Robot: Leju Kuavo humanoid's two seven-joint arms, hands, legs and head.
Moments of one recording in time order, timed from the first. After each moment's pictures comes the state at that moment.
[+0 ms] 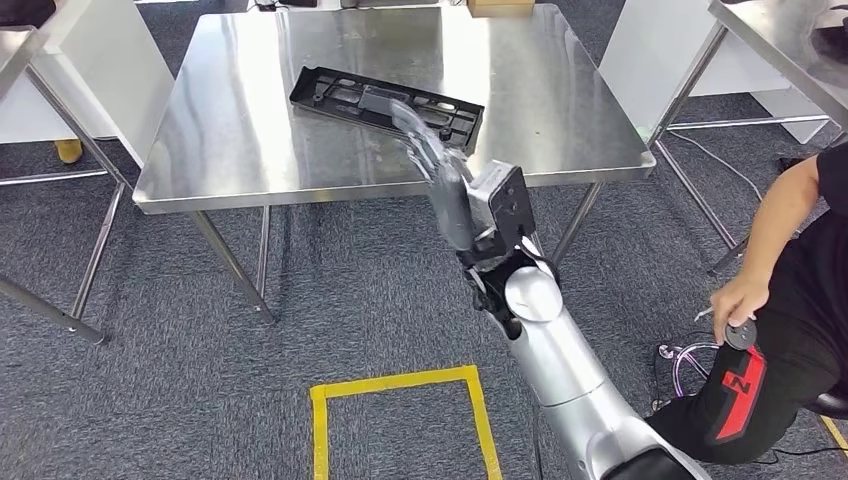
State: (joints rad) left arm -0.07 0.00 -1.11 -0.06 1.44 0.25 -0.48; right arm -0.53 0.02 0.43 -1.04 -0.13 0.12 -0.31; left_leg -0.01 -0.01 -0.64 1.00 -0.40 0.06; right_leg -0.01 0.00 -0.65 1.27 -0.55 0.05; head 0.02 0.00
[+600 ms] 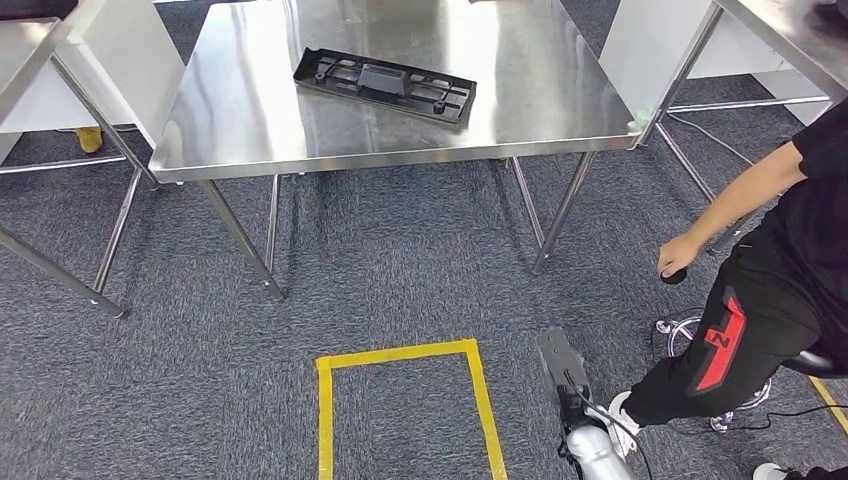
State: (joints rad) left arm -0.05 0.04 -1.21 -0.04 1.41 0.19 -0.50; right arm -0.11 -0.09 0.14 -0.49 0.12 -0.23 -0.22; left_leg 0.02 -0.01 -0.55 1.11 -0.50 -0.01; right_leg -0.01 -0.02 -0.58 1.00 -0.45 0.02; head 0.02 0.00
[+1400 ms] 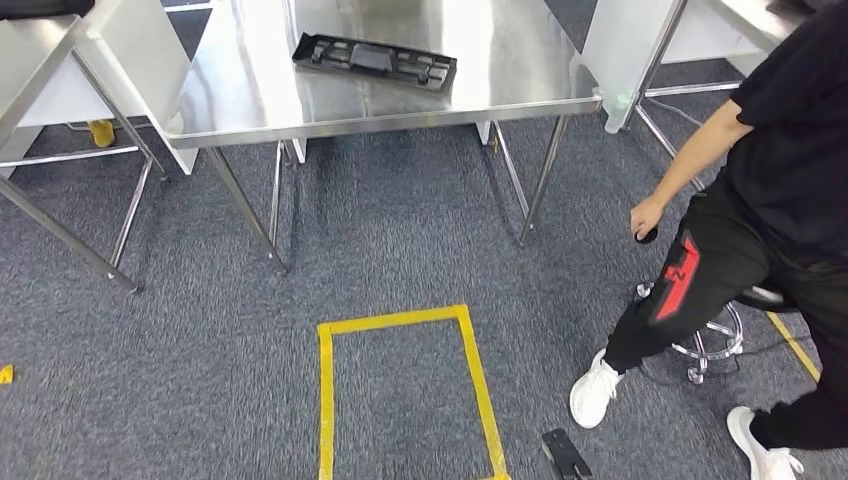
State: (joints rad) left arm -0.03 0.11 -1.26 -0.10 1.38 0.18 -0.47; right arm 0.00 -0.07 0.09 -0.19 0.10 -0.11 -0.04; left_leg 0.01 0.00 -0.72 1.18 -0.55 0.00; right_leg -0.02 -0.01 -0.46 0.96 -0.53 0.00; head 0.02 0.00
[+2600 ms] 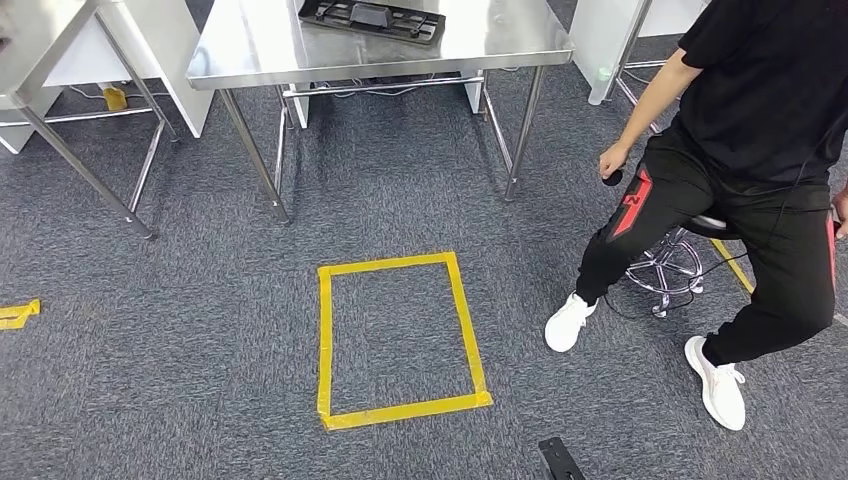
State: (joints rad) left arm -0.04 0.11 -1.31 -0.10 1.33 0.18 -0.46; right arm 0.01 -0.03 0.08 -0.16 0.07 -0.12 -0.02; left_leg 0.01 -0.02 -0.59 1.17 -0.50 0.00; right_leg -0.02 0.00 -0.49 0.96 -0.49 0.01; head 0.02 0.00
